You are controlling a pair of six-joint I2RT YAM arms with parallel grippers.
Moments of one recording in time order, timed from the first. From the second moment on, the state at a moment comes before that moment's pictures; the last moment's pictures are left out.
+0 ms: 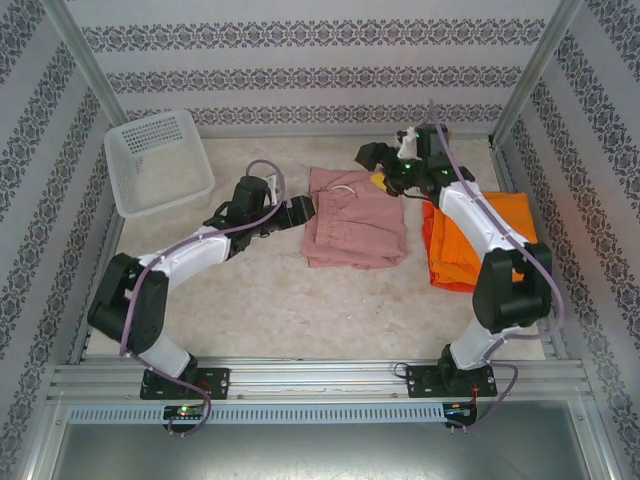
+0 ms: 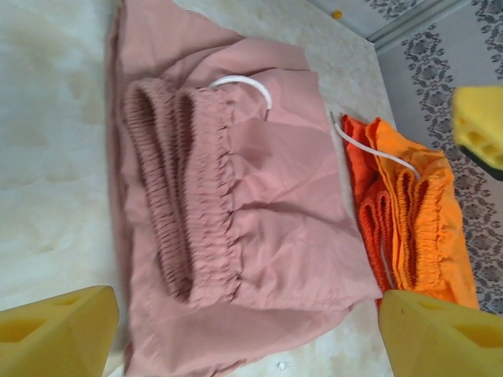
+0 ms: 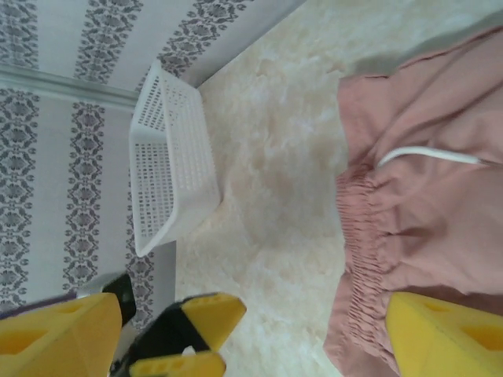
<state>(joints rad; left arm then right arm) -0.42 1.62 1.02 0.04 0.33 -0.70 0.16 1.64 1.31 -0.28 -0.67 0.83</state>
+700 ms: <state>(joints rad) -0.42 2.16 1.53 -0.17 0.38 -0.67 0.15 1.62 0.86 -0.07 -0.66 0.90</state>
